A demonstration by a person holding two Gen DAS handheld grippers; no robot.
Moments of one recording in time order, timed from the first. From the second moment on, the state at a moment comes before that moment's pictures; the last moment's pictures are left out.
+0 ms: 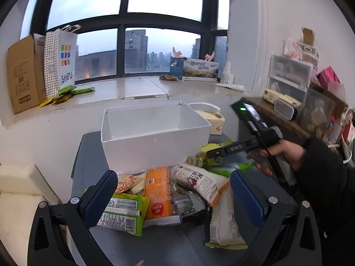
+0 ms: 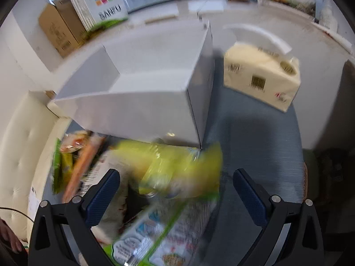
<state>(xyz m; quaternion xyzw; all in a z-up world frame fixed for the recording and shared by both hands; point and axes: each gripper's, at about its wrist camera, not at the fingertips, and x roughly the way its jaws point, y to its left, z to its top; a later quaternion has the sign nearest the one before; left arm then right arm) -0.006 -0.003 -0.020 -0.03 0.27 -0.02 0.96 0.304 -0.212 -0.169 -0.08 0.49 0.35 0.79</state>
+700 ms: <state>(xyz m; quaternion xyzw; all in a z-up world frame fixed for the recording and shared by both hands) 0.004 0.032 -0.054 -0.07 0.33 -0.01 0.94 0.268 -0.272 -0.128 -0.02 0.40 0.37 0.84</state>
